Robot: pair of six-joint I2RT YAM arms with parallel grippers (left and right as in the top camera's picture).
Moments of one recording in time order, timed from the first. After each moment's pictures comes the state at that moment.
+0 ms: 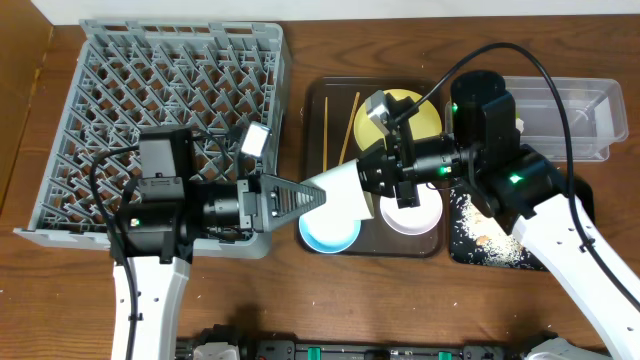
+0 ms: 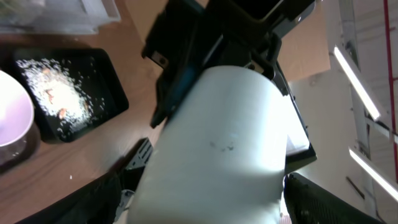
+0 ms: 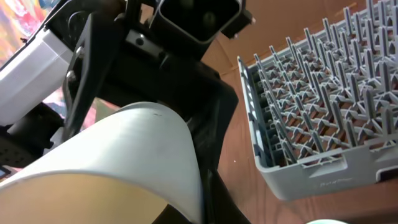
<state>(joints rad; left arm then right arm) 0.03 1.08 1.09 -0.92 1.49 -0.28 0.50 1.39 1.20 -0.23 -1.19 0.22</state>
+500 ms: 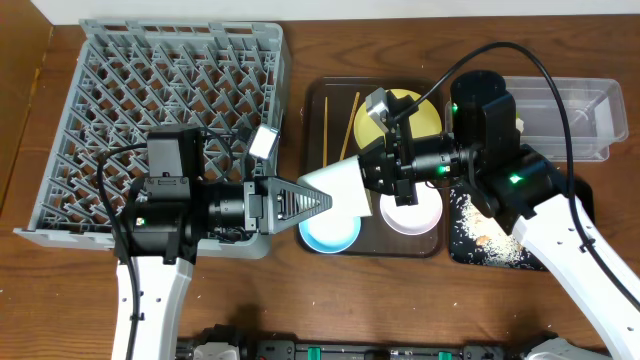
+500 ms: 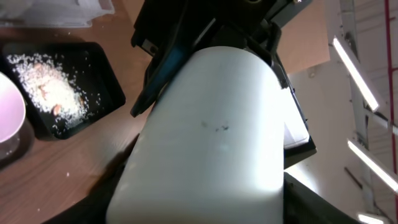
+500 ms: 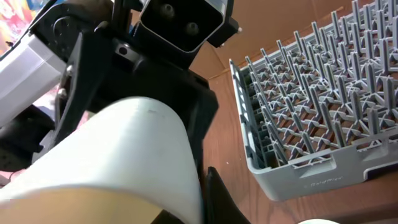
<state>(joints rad) -0.01 1.08 1.09 -0.91 1.49 -0.29 0.51 1.39 1.20 -0.22 -1.15 0.22</state>
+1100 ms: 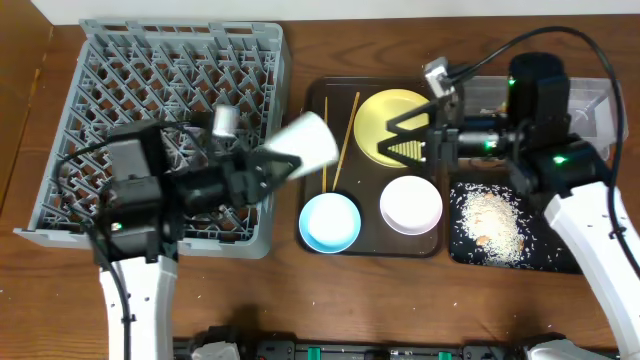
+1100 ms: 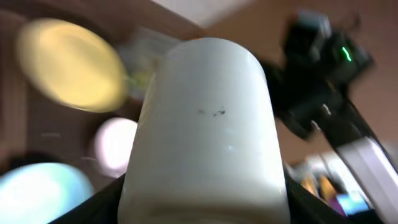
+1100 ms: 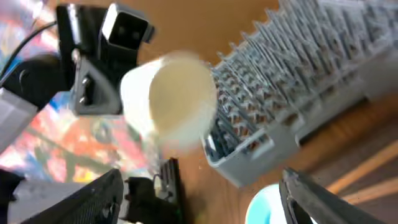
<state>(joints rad) 0.17 1.08 1.09 -0.80 1.18 -0.29 0.27 1.39 1.20 -0.34 -1.16 0.29</state>
